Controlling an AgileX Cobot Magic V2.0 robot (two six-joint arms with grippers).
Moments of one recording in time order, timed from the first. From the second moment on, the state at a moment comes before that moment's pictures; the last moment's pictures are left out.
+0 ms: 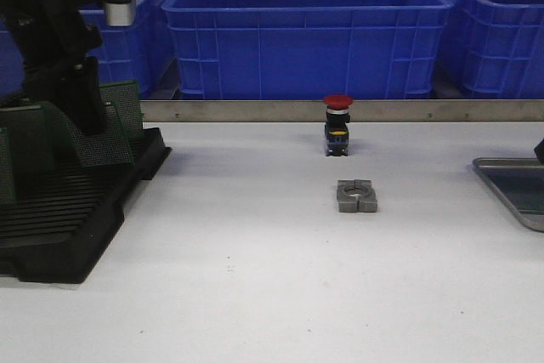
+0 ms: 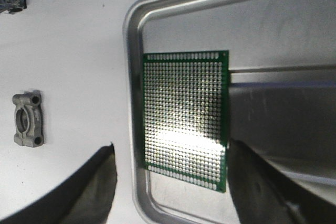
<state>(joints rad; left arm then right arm) -0.17 2.04 -1.68 -0.26 1.09 1.27 -0.41 1.96 -1.16 0.91 0.89 -0.78</state>
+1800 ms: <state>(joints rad) -0.54 1.92 -1.86 -0.64 1.24 1.07 -0.41 1.86 -1.21 1.12 1.16 -1.00</state>
